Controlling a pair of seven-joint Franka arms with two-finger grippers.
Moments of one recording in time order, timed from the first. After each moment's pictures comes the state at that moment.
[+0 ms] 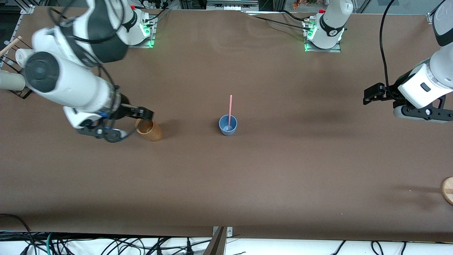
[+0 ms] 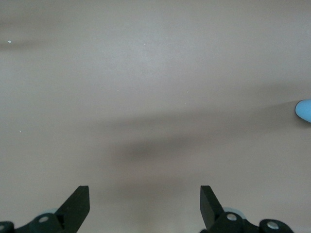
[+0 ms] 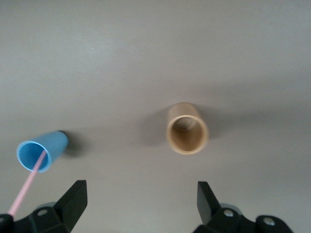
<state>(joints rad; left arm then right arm) -0.03 0.15 -0.04 -1.49 -0.03 1.55 0.02 0.38 0.37 -0.14 -1.31 0.16 1.58 0.37</state>
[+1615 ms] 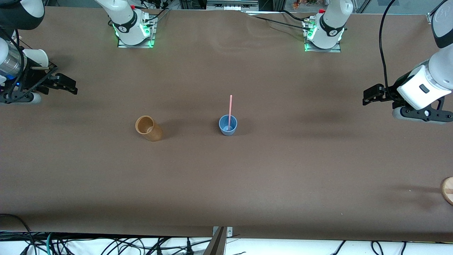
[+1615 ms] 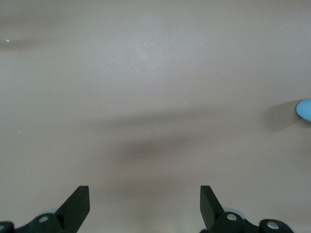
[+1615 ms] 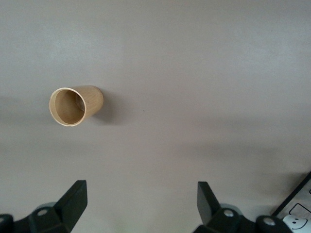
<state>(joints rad) -0.03 0.16 -0.05 -1.49 -0.03 1.55 0.02 0.03 0.01 -0.02 -1.74 -0.01 1.67 0.00</state>
